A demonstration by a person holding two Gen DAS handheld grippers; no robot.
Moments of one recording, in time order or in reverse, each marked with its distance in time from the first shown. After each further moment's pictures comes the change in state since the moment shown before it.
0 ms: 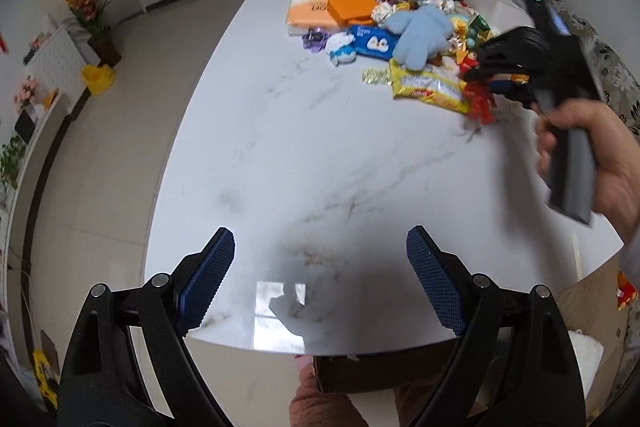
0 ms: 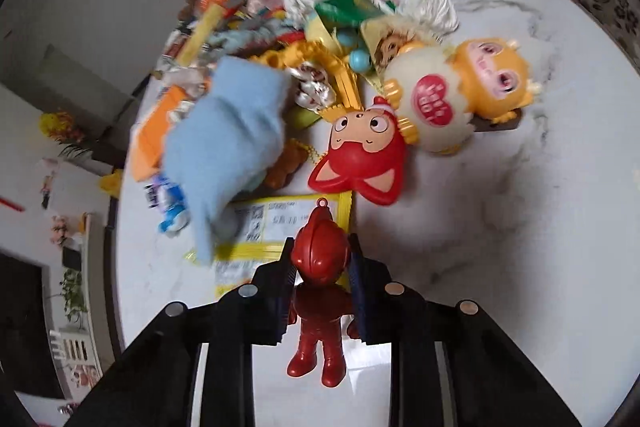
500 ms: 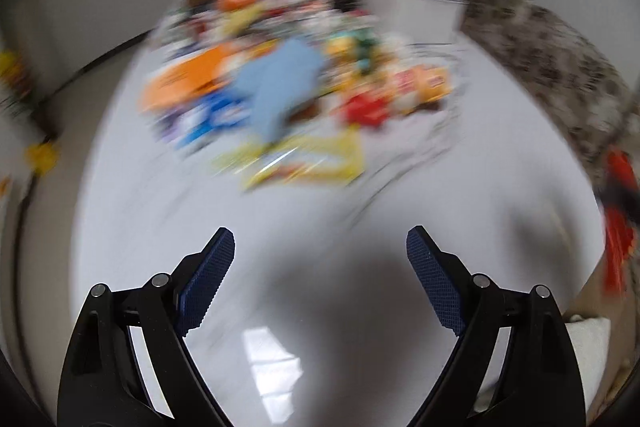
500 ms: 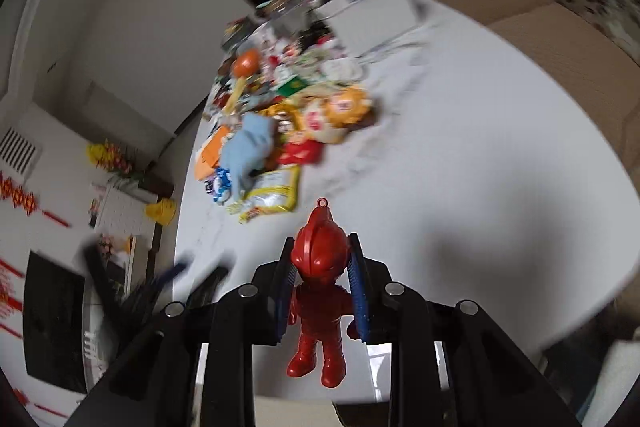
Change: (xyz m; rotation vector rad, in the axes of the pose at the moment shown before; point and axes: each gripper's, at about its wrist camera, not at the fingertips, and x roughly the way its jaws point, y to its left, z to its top) left arm 0.063 -0.133 0.088 0.248 -0.082 -0.219; right arm -0.184 -0.116 -0.091 0.057 -0.152 0.135
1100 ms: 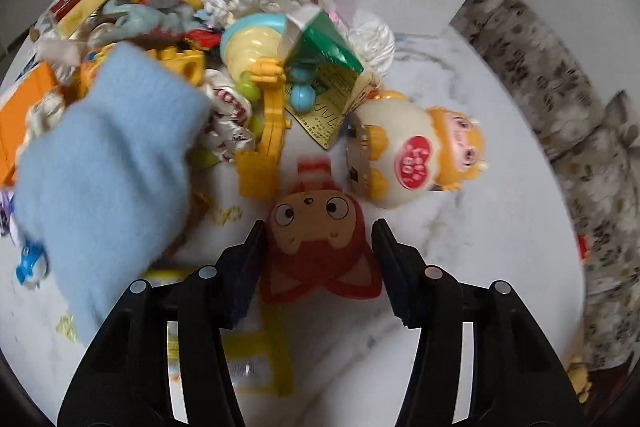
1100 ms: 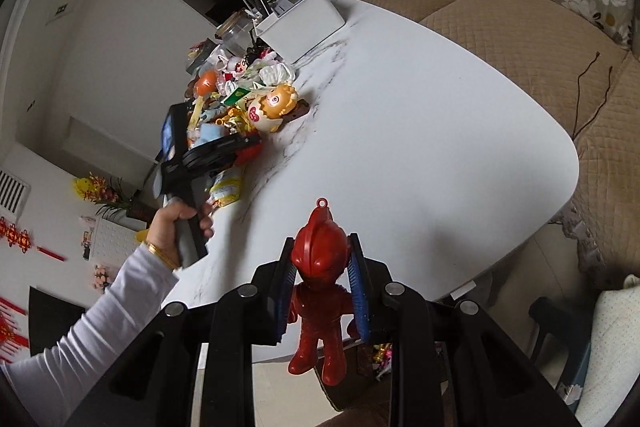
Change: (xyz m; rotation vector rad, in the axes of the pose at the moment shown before) left arm 0.137 0.002 0.097 -0.041 0.147 -0.236; right arm -0.047 -0.060 -0.037 0.107 -0.030 -0.045
